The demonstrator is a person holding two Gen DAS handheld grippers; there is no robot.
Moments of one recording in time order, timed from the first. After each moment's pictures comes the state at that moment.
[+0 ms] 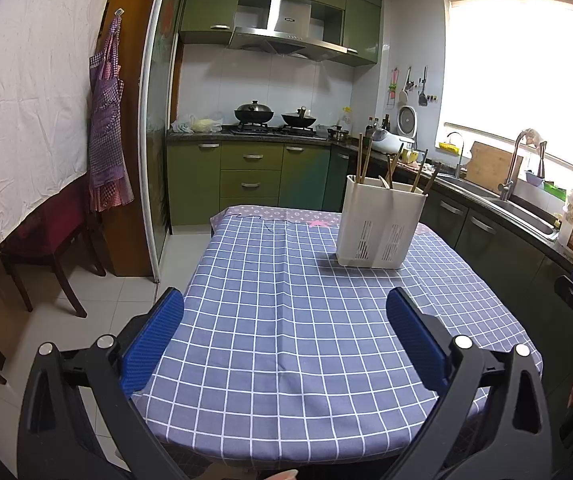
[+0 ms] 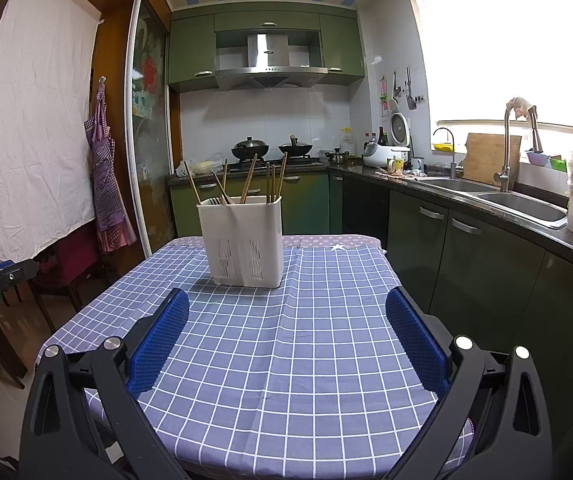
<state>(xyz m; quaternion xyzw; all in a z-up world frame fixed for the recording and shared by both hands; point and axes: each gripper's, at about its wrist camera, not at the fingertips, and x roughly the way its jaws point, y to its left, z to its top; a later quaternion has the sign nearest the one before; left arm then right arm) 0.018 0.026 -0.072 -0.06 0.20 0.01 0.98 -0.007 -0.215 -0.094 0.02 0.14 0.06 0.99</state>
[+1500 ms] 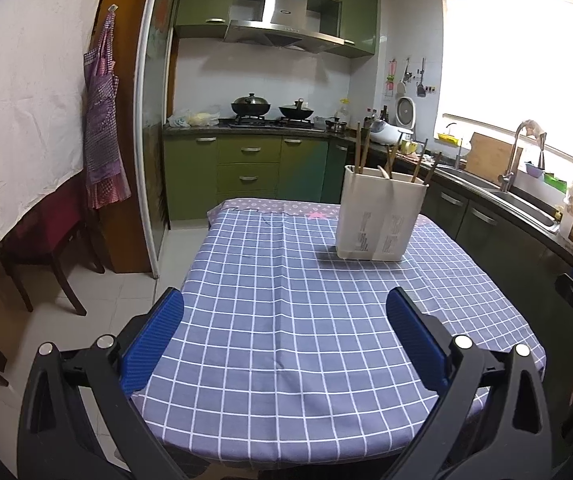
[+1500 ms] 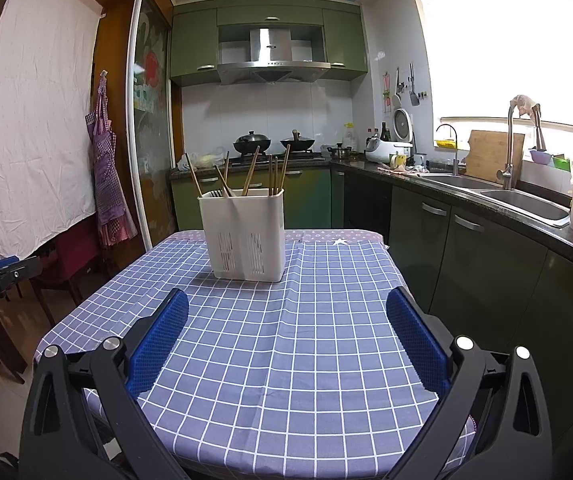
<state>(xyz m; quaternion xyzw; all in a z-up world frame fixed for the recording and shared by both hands) 0.028 0.022 -0.076 -0.05 0.22 0.01 0.98 -0.003 -0.211 -0.101 0.01 0.15 0.07 0.99</state>
